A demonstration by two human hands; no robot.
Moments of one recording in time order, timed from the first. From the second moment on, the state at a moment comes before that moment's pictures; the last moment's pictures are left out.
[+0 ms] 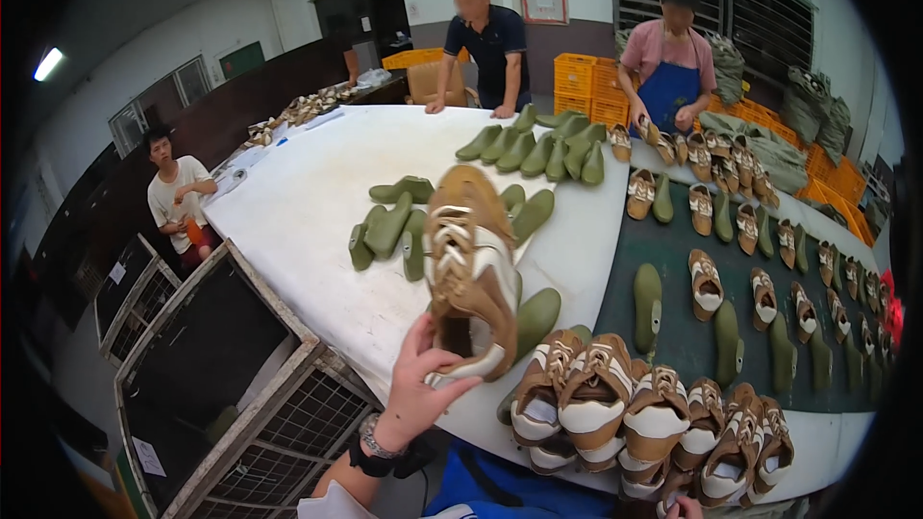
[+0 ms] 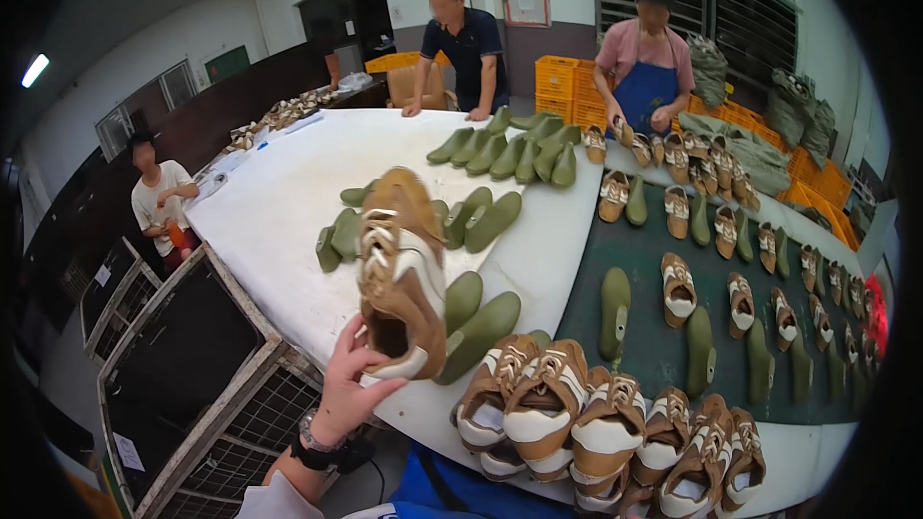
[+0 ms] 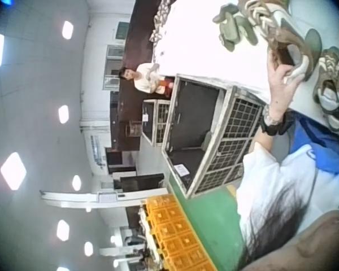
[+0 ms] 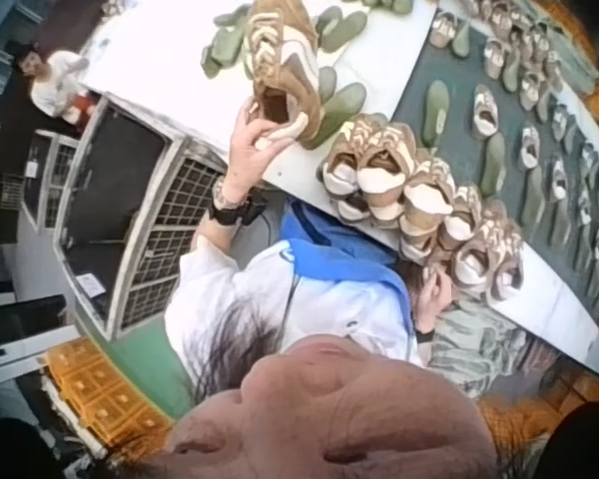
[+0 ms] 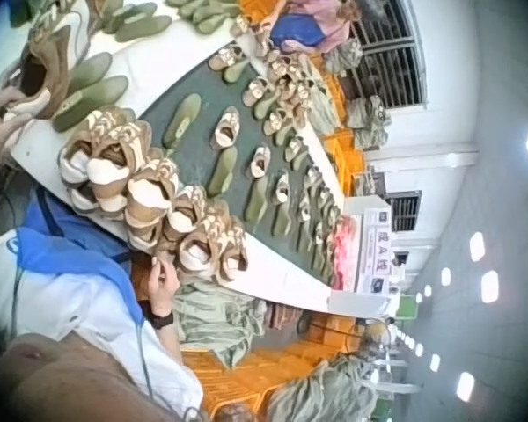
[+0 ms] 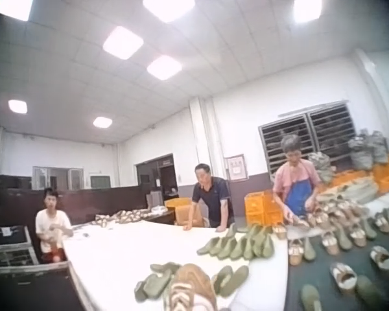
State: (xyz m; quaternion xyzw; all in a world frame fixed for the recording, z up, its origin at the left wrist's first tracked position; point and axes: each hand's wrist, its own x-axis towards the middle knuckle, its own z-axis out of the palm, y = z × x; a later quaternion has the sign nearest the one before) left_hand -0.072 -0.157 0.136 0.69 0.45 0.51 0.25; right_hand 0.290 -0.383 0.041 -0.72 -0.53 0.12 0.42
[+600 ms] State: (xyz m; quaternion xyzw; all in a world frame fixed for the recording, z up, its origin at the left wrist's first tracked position) left_hand 0.011 -0.065 0.147 0.81 0.39 0.35 0.24; right_hand 0.360 -0.460 -0.050 -0.81 -0.29 -0.05 0.51
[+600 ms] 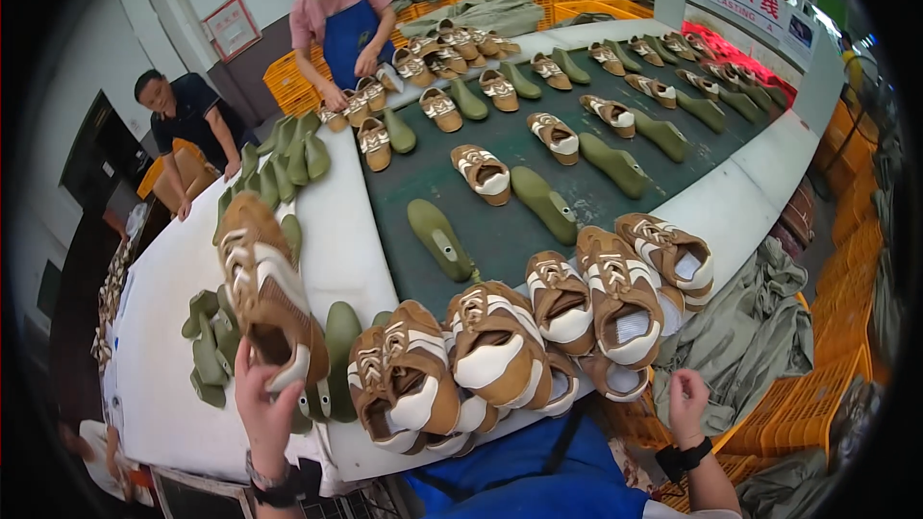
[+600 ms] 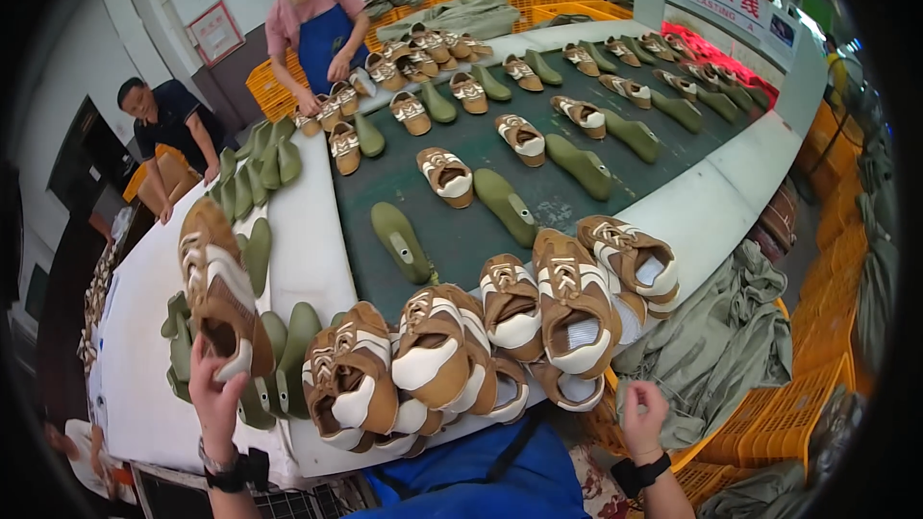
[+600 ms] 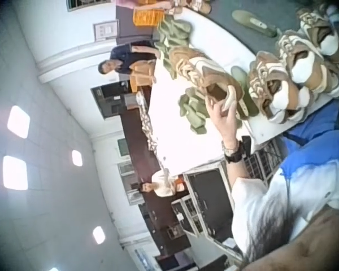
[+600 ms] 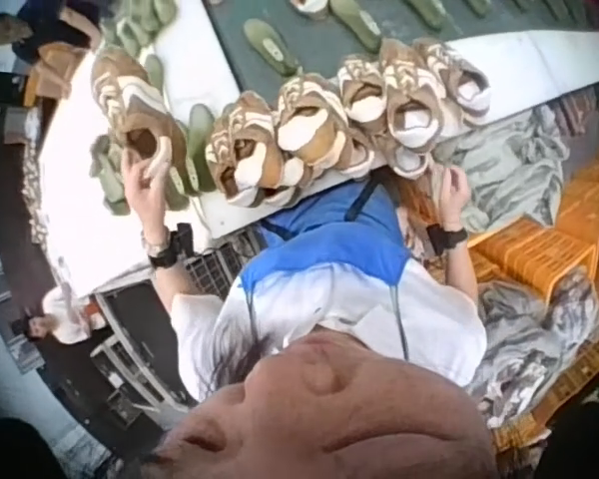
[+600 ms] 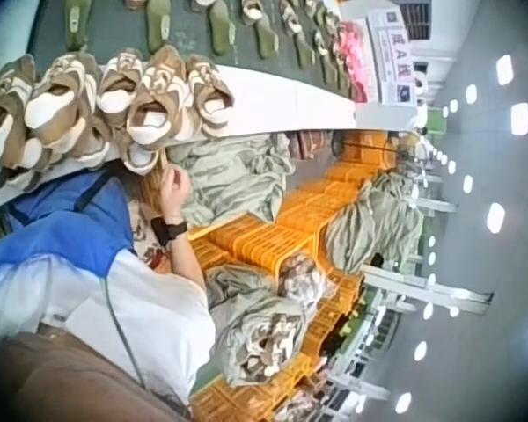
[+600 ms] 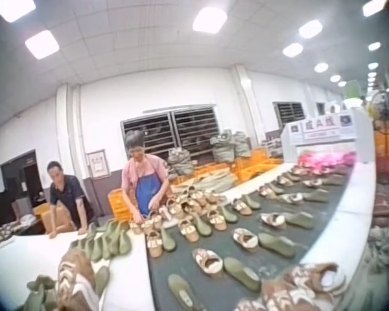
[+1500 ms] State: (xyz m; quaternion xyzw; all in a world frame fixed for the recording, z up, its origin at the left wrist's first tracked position) left_hand 0.319 0.185 -0.051 0.95 0.19 0.18 0.17; right_hand 0.386 -0.480 -0.222 -0.98 -0.11 0.01 0.14
